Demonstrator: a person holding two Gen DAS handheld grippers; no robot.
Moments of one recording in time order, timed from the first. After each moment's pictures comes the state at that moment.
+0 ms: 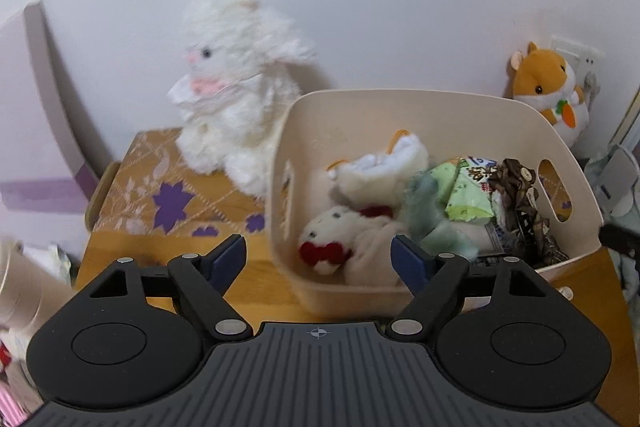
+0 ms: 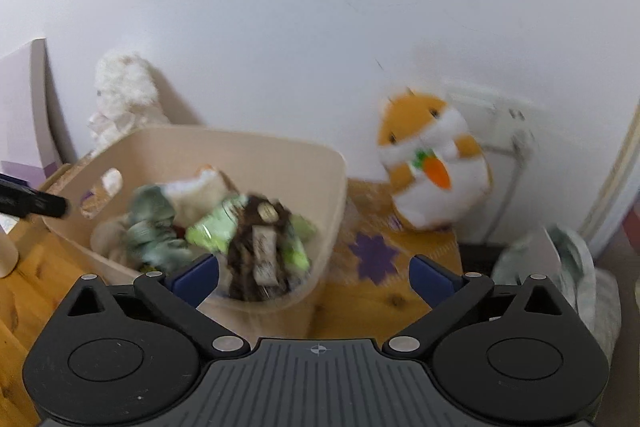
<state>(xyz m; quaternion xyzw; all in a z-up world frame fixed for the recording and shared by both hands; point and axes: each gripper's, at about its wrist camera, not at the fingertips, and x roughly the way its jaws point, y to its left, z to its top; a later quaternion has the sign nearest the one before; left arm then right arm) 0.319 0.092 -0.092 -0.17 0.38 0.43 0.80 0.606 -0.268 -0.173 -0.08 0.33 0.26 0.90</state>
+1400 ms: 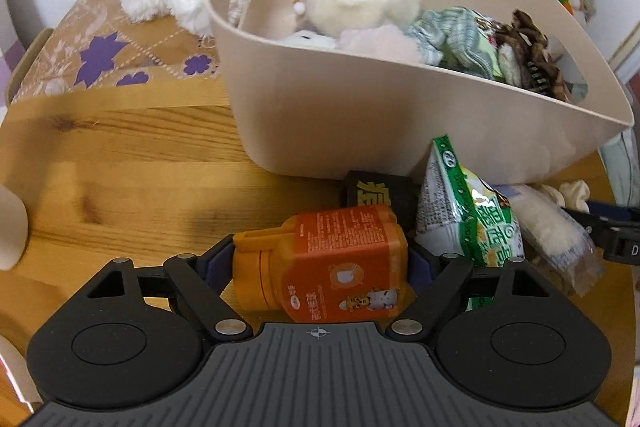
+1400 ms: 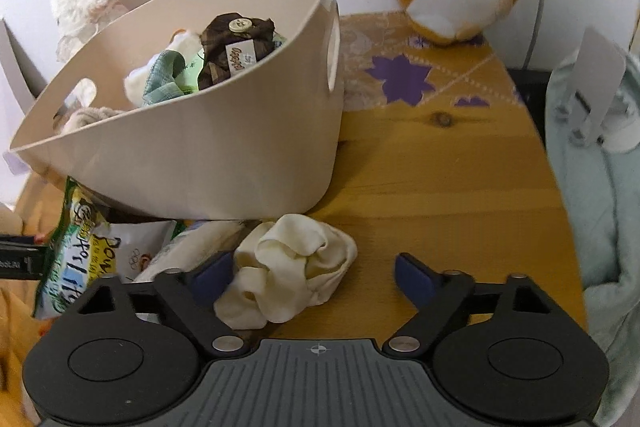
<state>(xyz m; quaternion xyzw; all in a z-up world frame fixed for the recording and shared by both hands) 0.308 0.089 -0.203 -0.27 0.45 0.35 0.78 0.614 -0.268 -0.277 0.01 0.50 0.26 0.83</state>
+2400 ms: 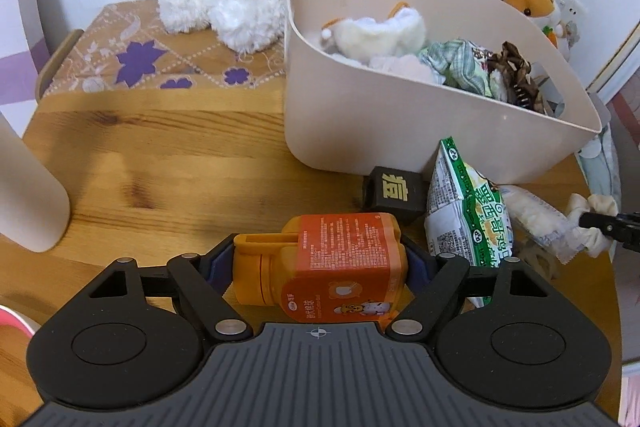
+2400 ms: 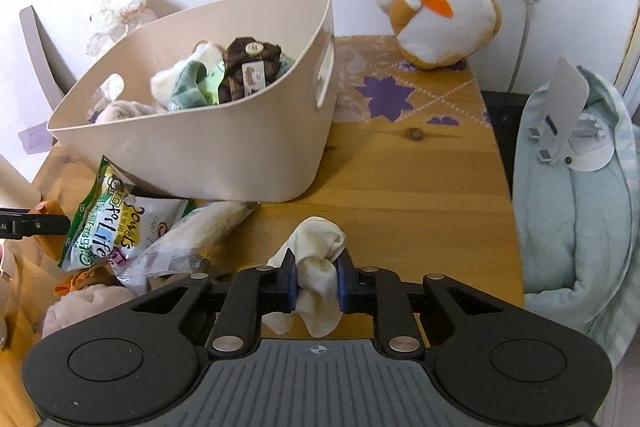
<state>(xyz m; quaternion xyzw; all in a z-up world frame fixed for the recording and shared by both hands) 0.257 0.082 -0.173 -0.27 0.42 0.34 0.80 0.588 -0.307 -0.242 -0.03 0.47 0.28 0.84</state>
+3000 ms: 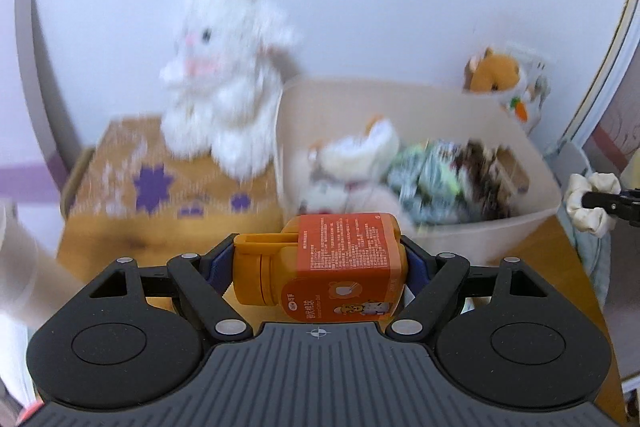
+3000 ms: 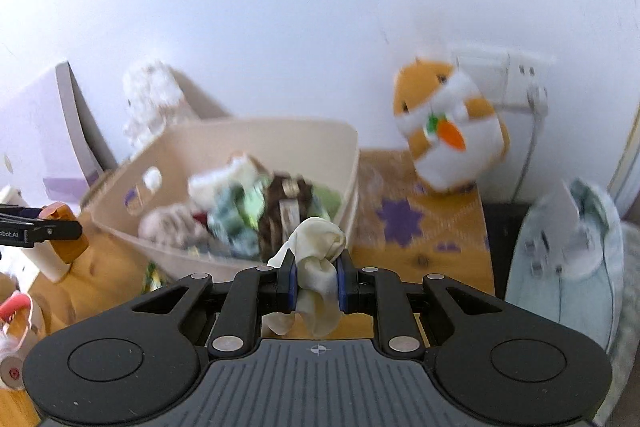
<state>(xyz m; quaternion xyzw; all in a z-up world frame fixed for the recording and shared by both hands) 0.268 0.090 -0.089 -0.18 0.34 0.35 0.86 0.604 -0.299 -0.162 -0.02 0.36 0.32 0.88</state>
